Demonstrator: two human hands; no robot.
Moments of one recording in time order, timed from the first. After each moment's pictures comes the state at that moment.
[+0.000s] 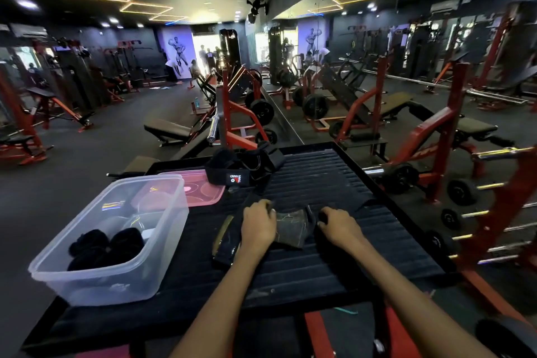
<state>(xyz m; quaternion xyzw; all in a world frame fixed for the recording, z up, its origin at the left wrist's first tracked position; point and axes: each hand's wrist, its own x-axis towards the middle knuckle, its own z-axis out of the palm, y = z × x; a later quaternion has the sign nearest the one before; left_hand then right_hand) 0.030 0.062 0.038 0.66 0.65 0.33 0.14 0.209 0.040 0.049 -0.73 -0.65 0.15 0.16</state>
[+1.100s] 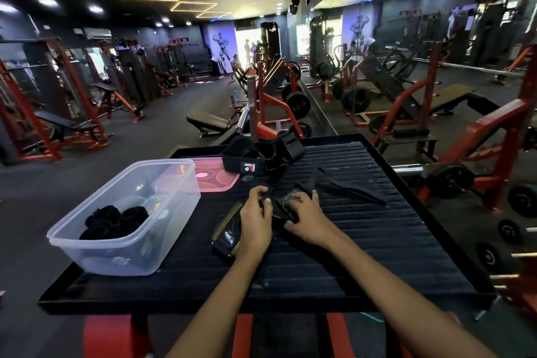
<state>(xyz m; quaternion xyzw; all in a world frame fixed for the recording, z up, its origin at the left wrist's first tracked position) 0.037 0.051 0.019 0.56 0.62 0.54 0.12 0.169 0.077 0.024 -0.52 -0.80 0.22 0.19</state>
